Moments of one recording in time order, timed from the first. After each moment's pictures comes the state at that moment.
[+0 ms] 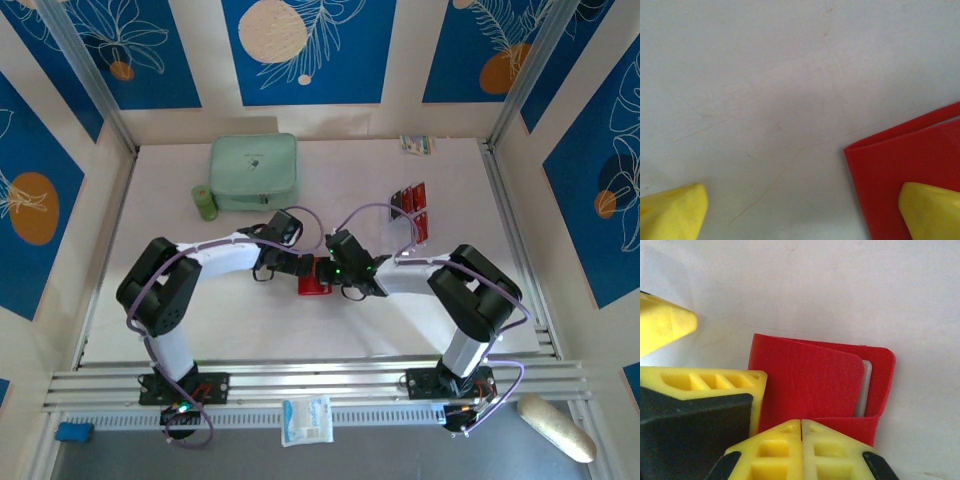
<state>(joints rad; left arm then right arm) -0.66 1.78 1.03 -0.38 -0.06 -0.33 0.79 1.72 0.75 0.11 -0.05 0.73</state>
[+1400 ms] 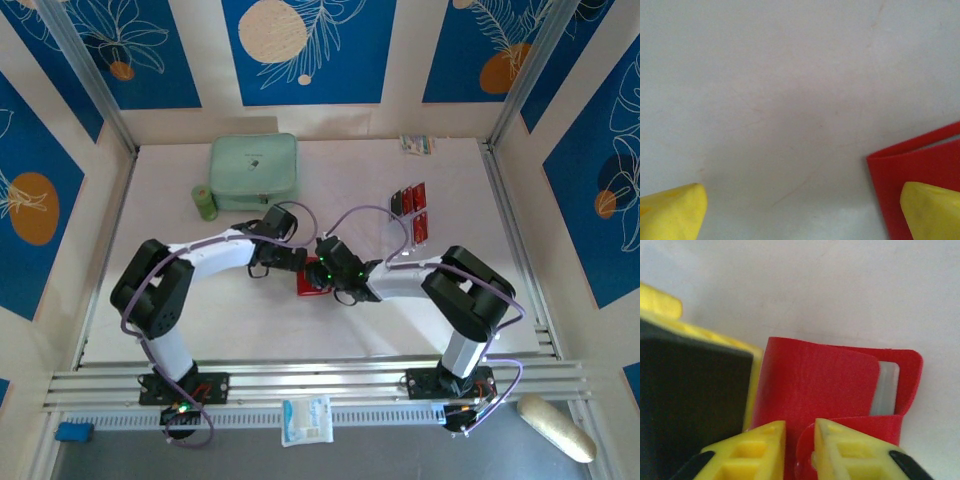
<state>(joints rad) -0.61 1.74 1.05 -0.44 -0.10 -0.36 0.85 1.72 0.79 0.10 0.02 0.70</state>
